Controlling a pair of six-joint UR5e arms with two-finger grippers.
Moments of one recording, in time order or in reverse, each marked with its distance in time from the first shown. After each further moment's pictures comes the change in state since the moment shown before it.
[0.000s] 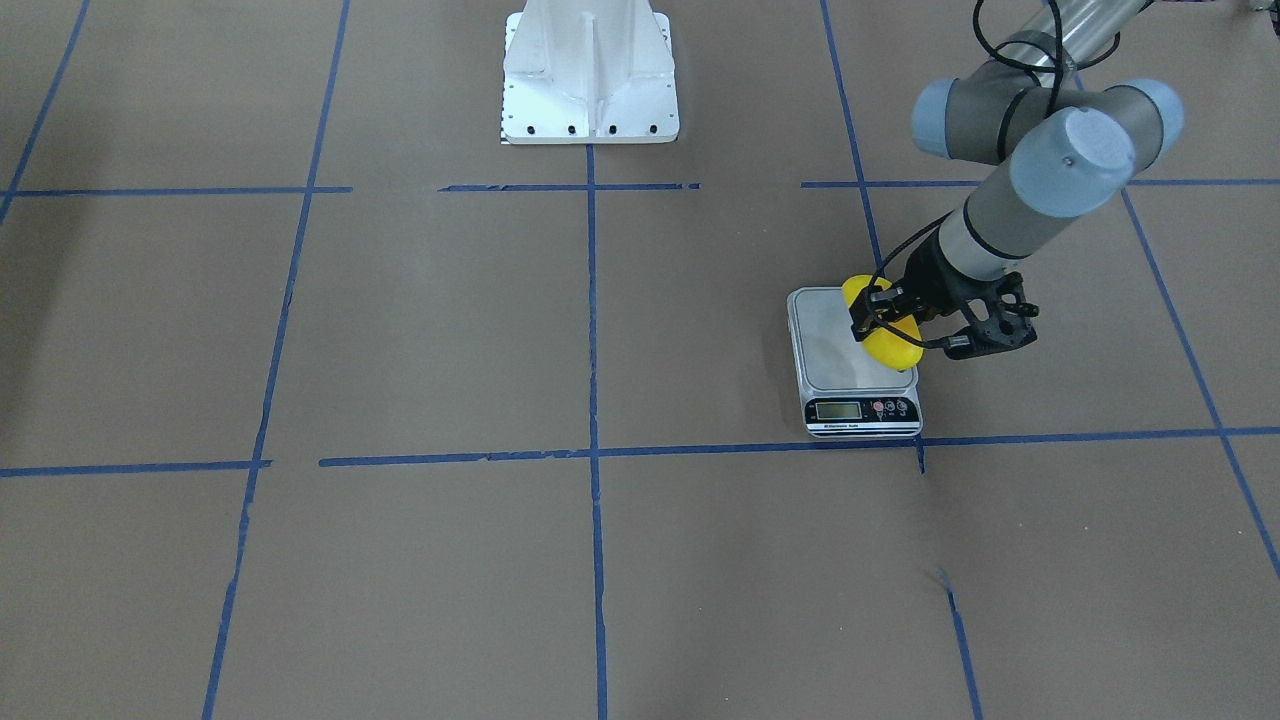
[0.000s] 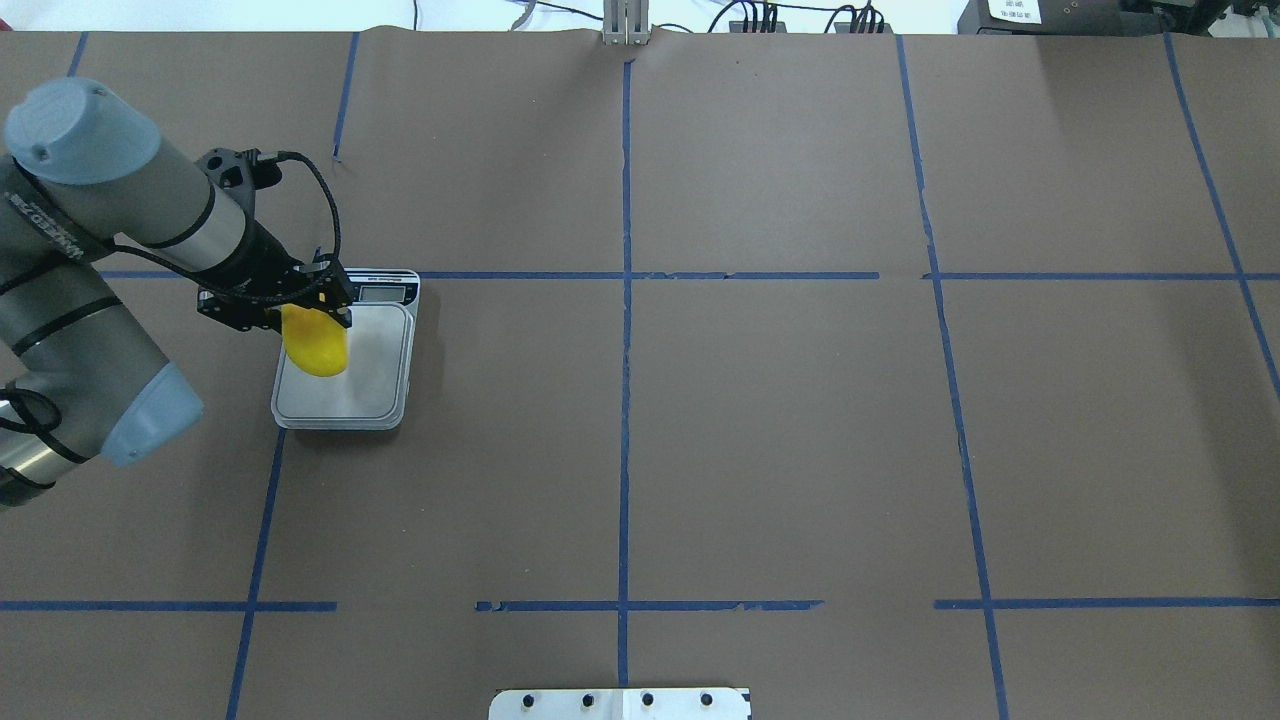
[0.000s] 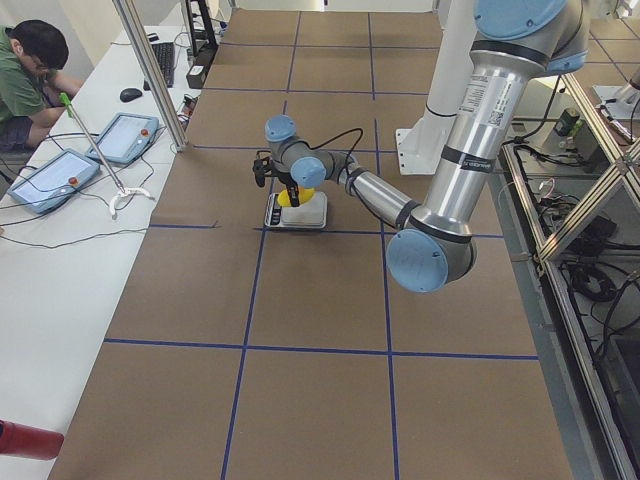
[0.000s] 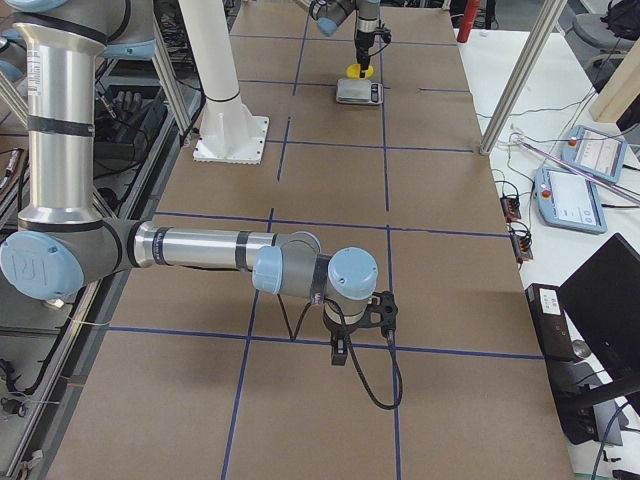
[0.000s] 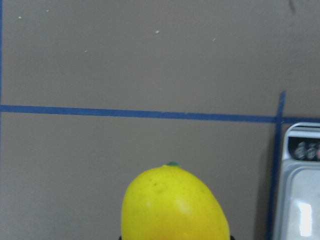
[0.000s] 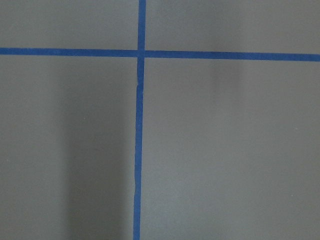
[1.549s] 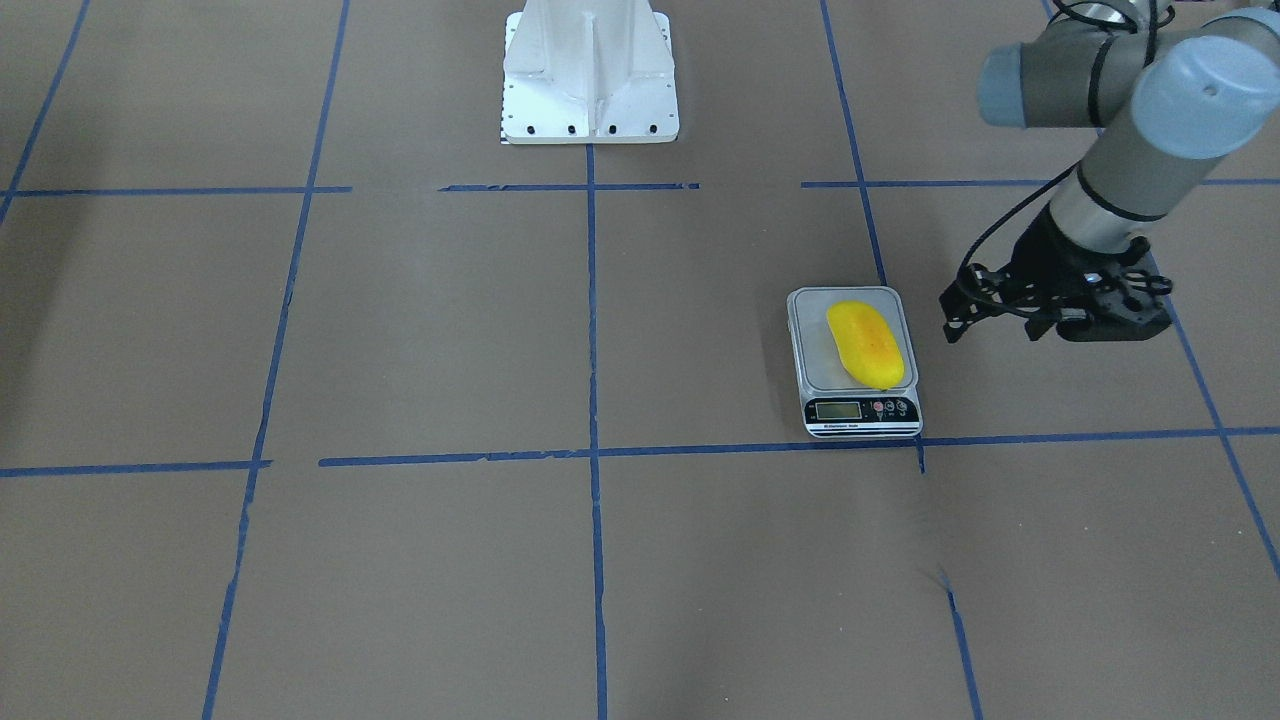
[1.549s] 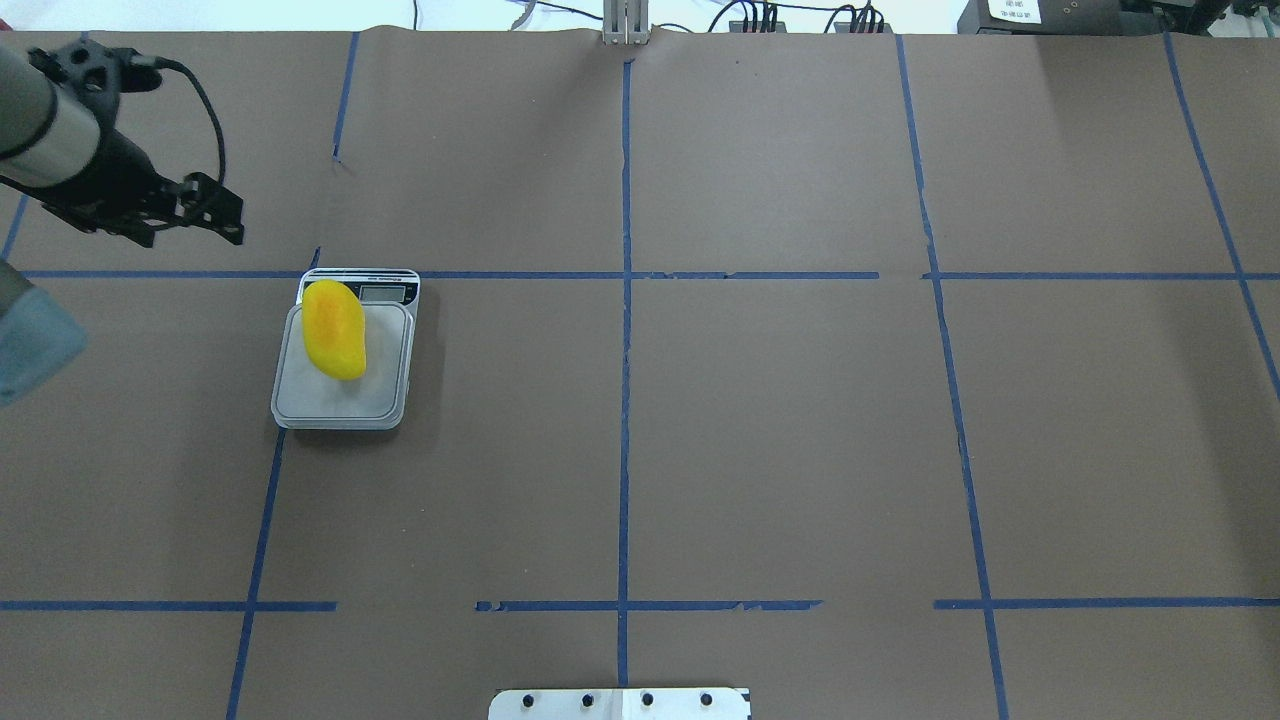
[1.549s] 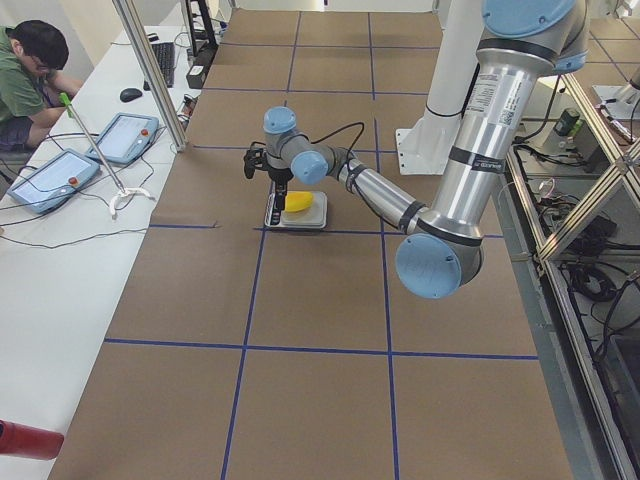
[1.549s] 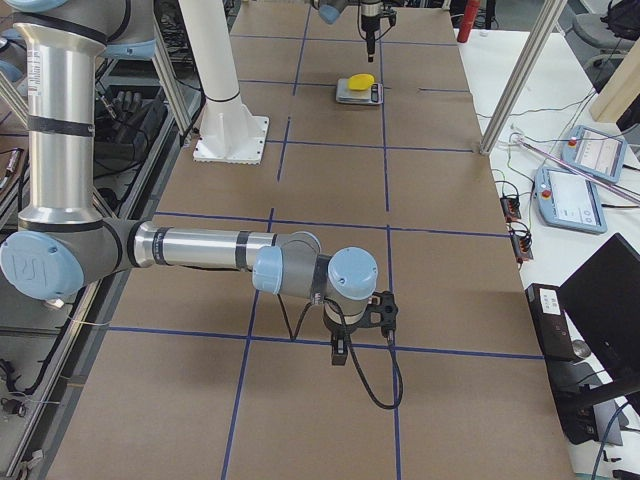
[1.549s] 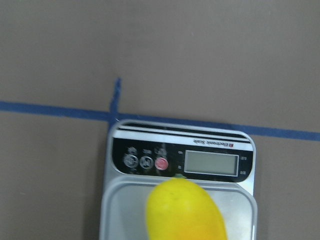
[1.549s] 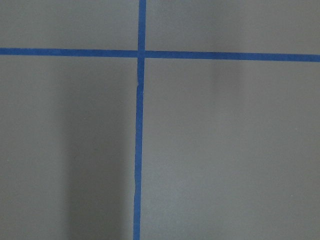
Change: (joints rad) left arm -0.235 0.065 -0.141 0.201 0.050 0.438; right arm 0.000 0.000 0.000 0.000 0.000 0.000
